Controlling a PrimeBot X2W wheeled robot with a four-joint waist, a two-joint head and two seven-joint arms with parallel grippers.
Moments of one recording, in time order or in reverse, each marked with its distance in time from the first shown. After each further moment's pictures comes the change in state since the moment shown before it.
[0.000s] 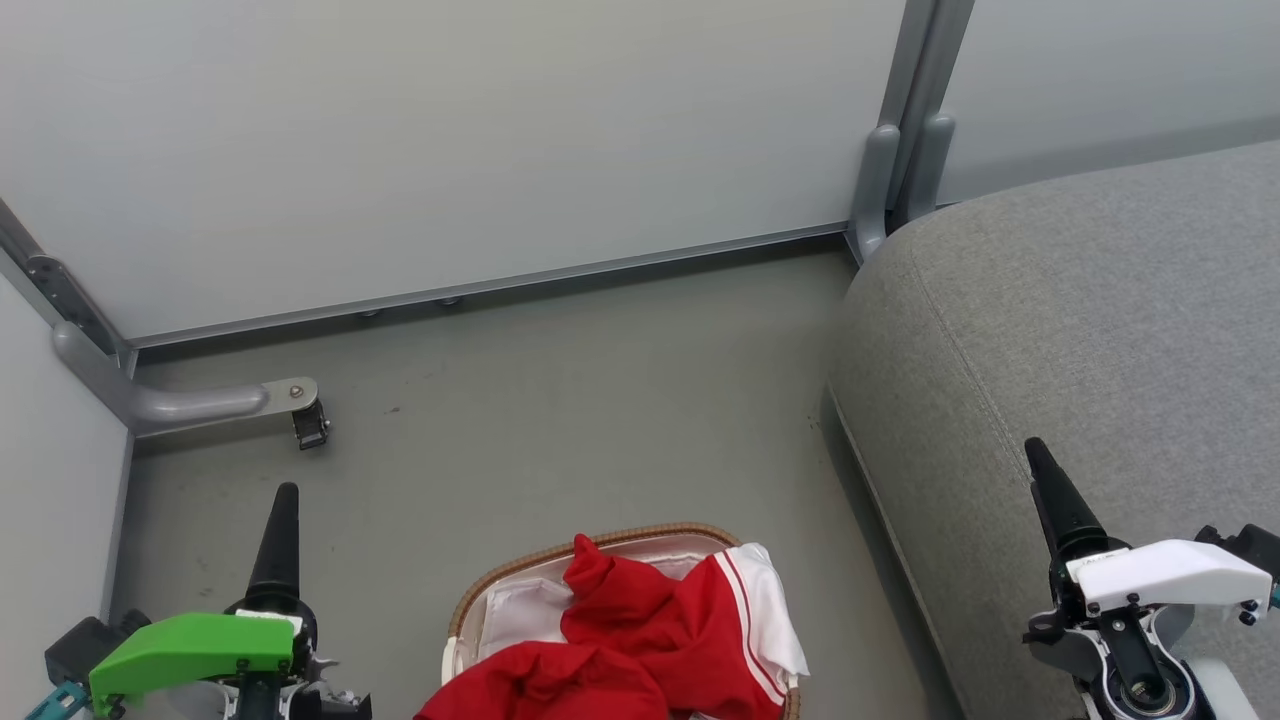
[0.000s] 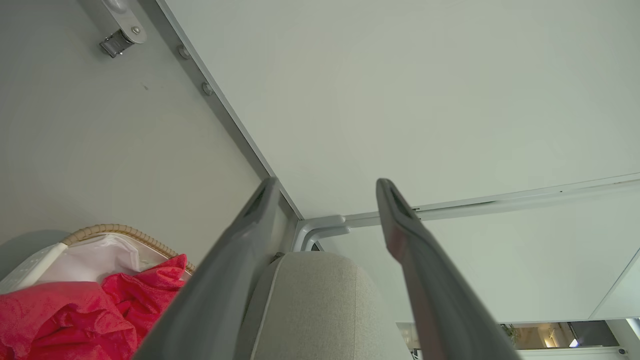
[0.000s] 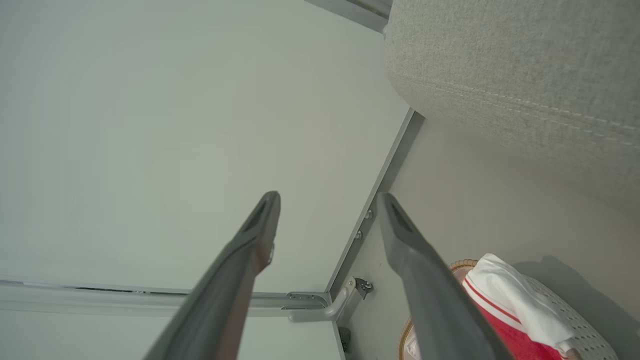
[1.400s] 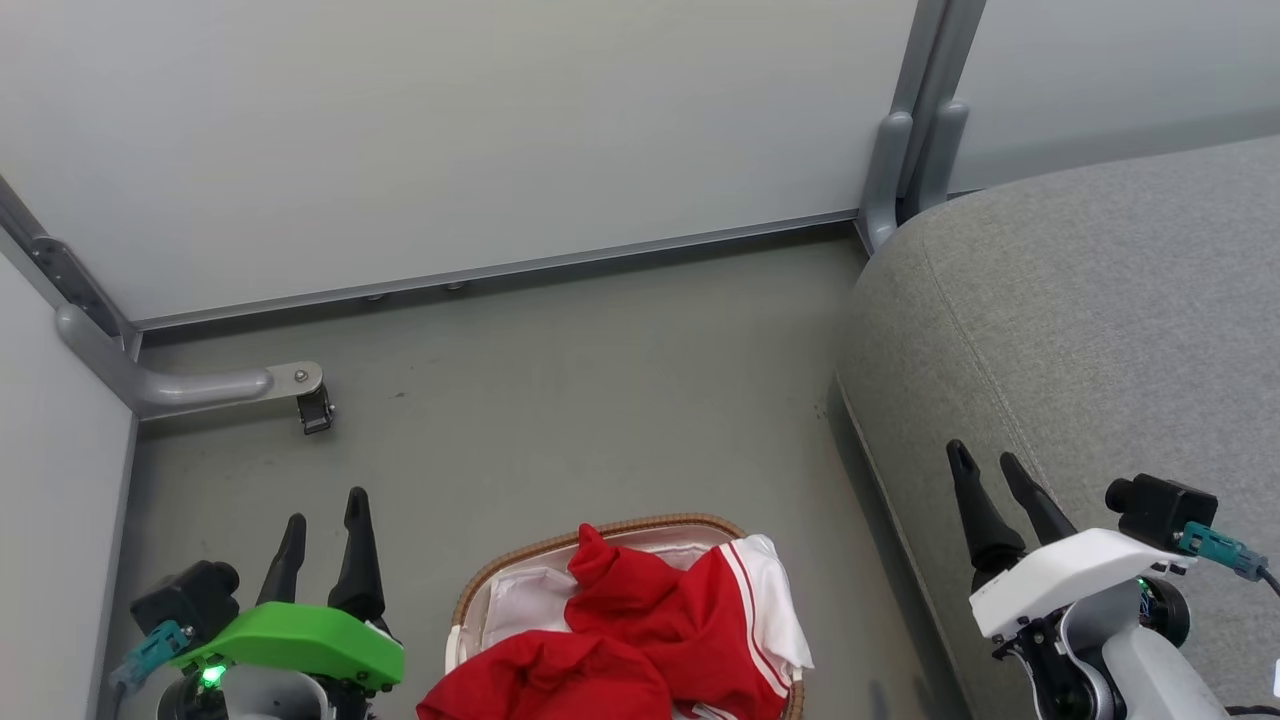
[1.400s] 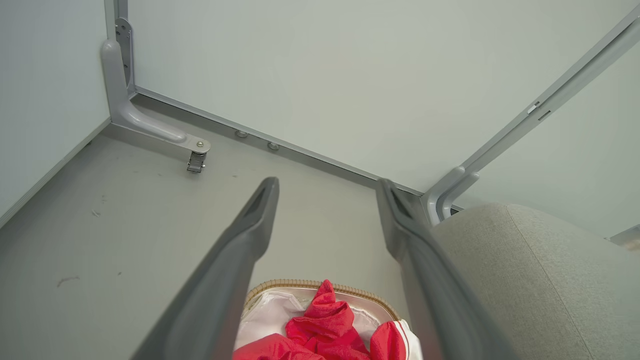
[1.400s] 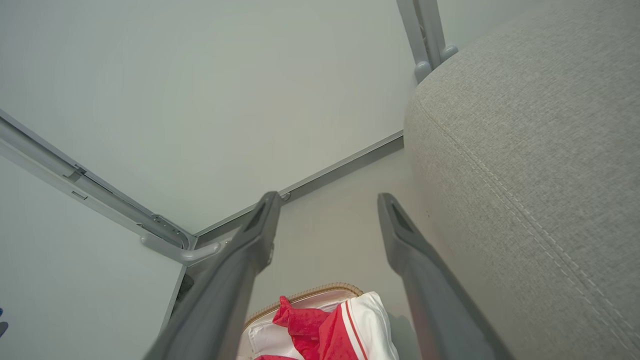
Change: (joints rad) left arm 0.000 0.038 -0.161 0.013 0.687 0.080 -0.149; right arm -0.043 -0.051 0.174 0.041 -0.649 0.000 -0.145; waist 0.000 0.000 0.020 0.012
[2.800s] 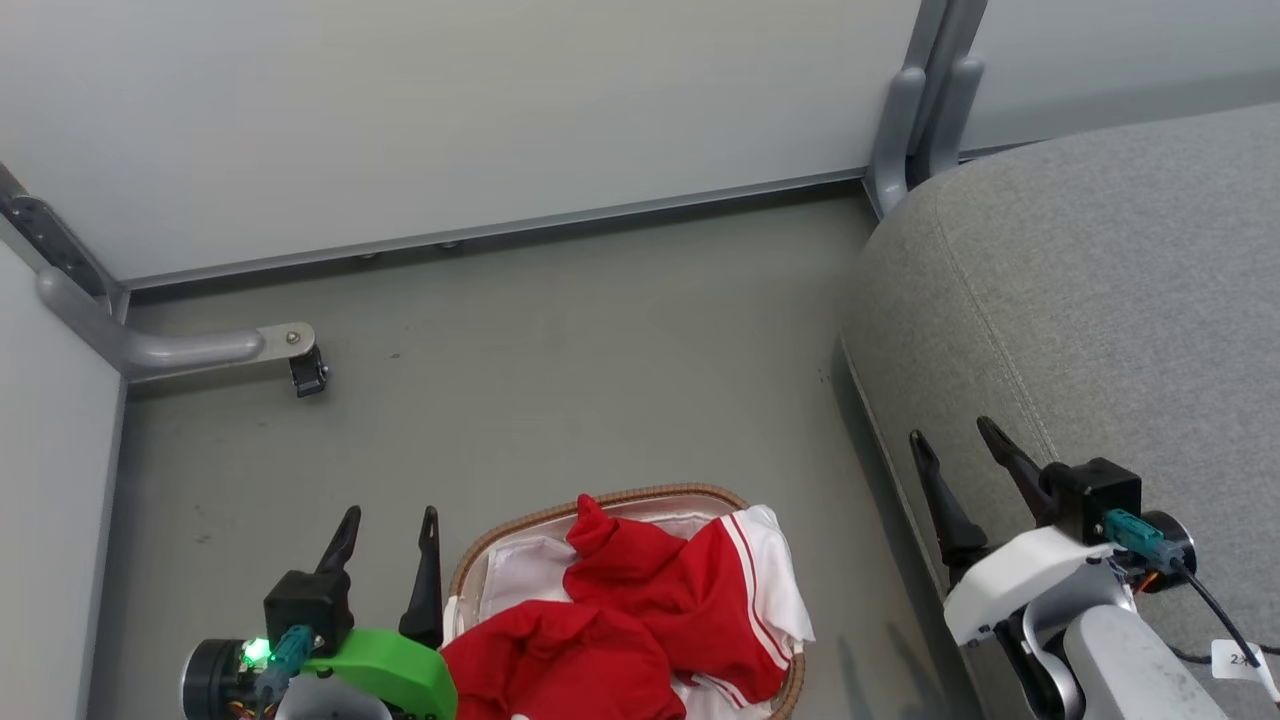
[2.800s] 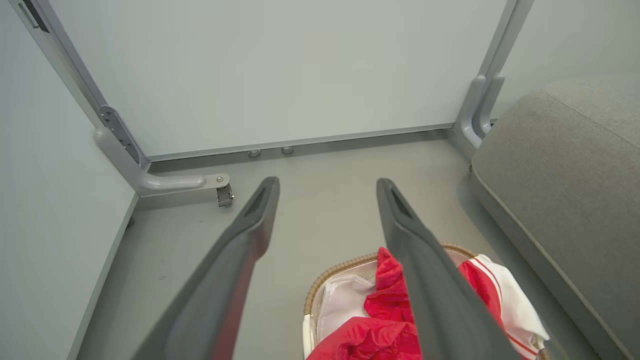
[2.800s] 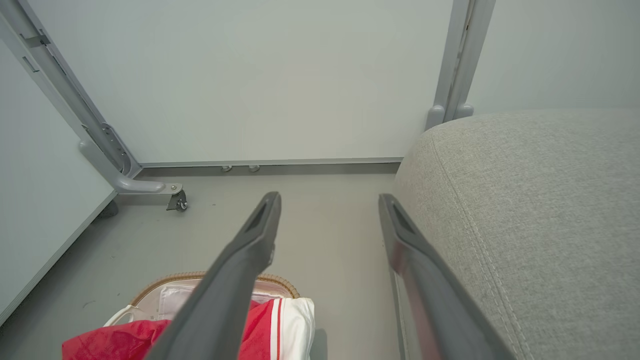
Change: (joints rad) left arm -0.002 0.018 -0.106 0.051 0.437 0.016 -0.101; right arm -0.043 -0.013 0.044 0.040 -0.438 0.000 -0.100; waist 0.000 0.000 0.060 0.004
